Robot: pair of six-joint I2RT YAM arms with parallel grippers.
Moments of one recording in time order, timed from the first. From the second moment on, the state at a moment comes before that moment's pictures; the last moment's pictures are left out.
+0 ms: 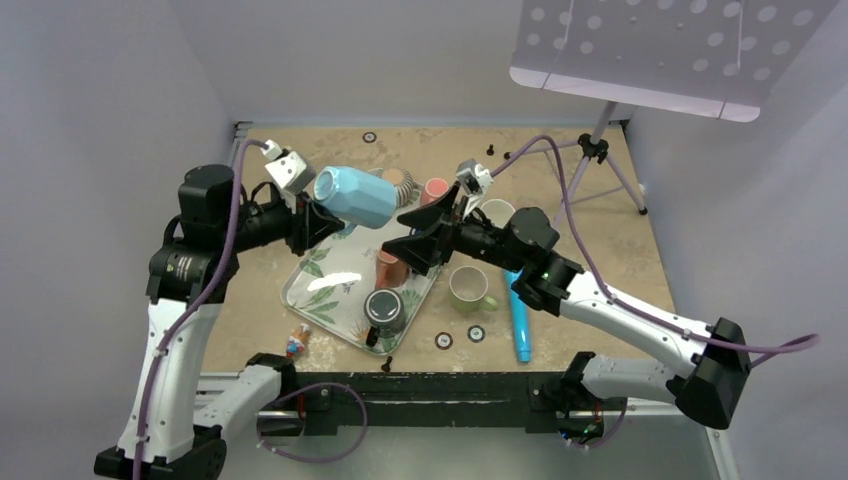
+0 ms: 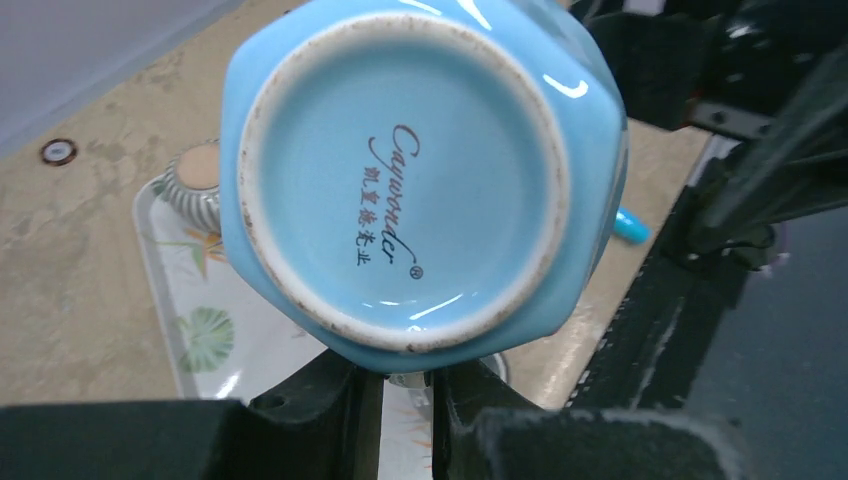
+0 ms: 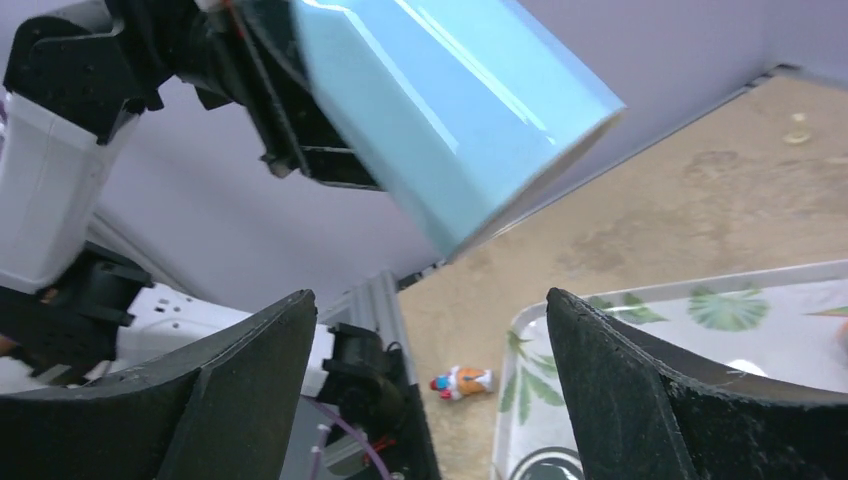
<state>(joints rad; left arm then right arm) -0.16 0.95 1.33 -0.83 0.69 0.22 0.90 1.11 0.93 0.38 -0.30 0.50</state>
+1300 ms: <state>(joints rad) -0.26 0.89 1.18 -0.99 0.45 0.43 0.94 0.98 1.24 -0.75 -0.09 0.39</state>
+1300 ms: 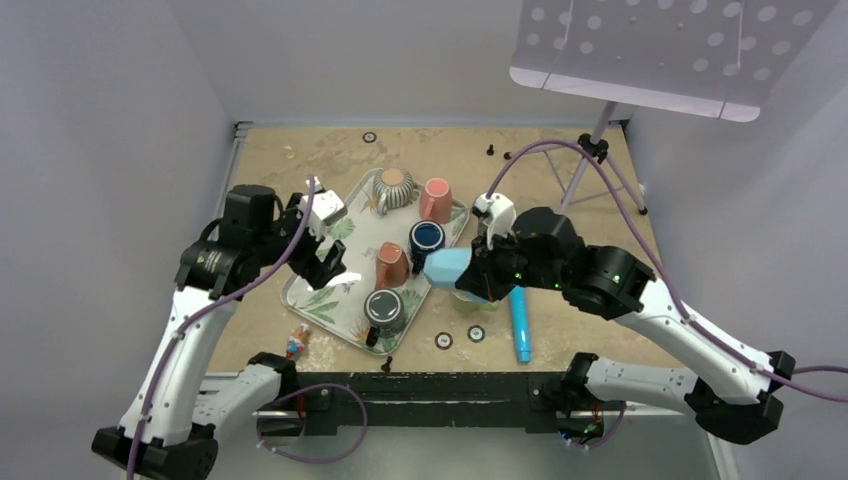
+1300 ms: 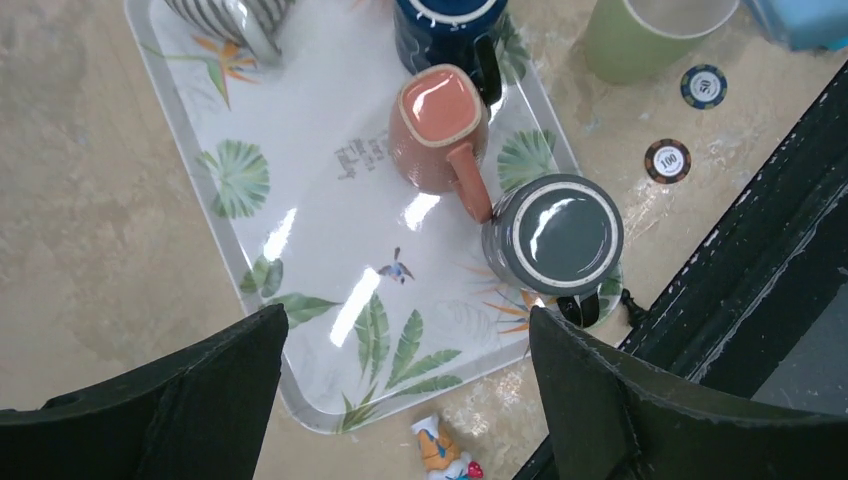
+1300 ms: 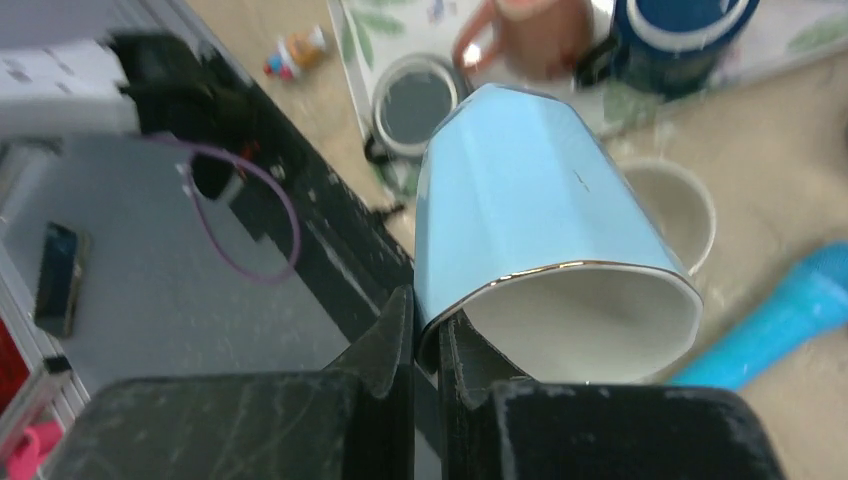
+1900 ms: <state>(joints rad) -0.32 1.11 1.10 -0.84 0.35 0.34 1.11 1.49 1.28 -1.07 -0.02 0.37</state>
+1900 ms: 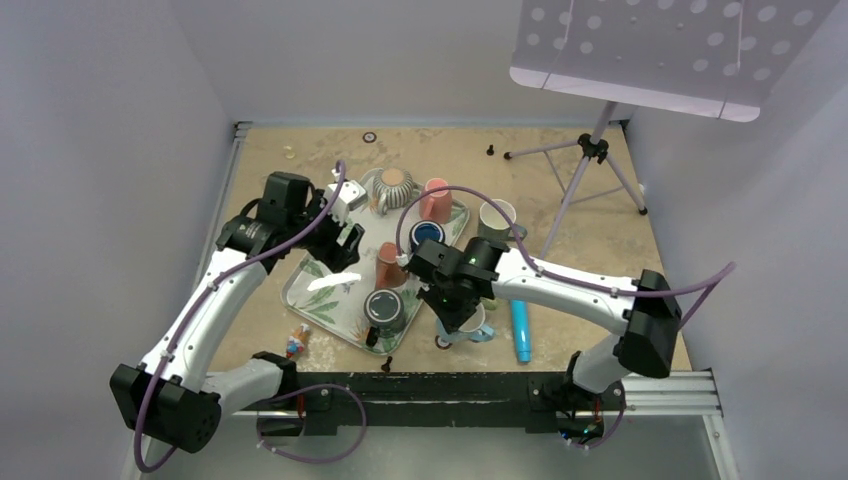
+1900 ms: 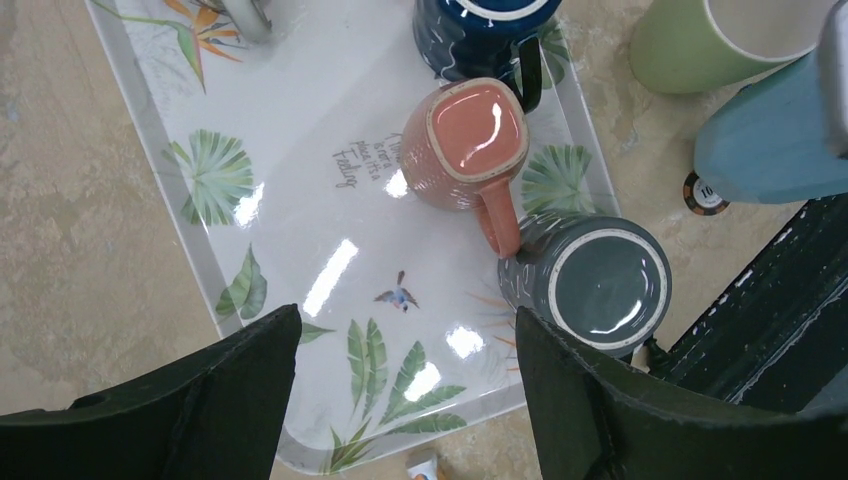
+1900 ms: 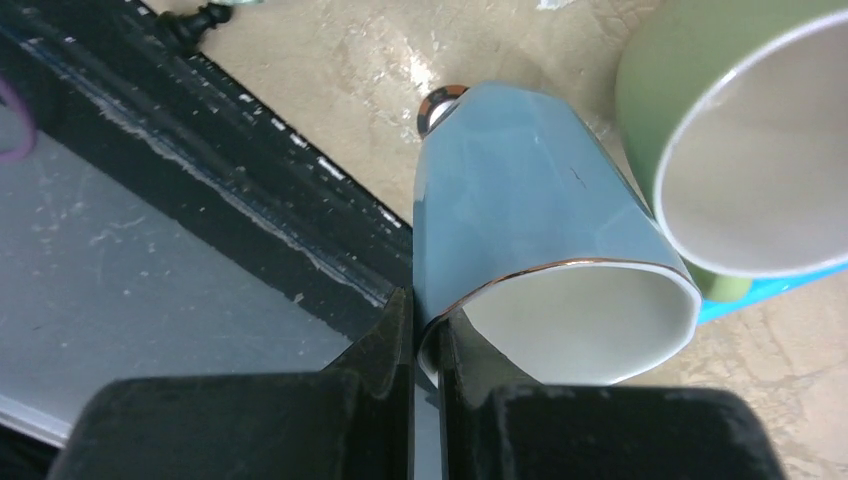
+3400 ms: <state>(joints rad) -0.53 1.42 1.01 -0.62 0.23 0.32 0.96 1.15 1.28 -0.87 0.23 0.34</state>
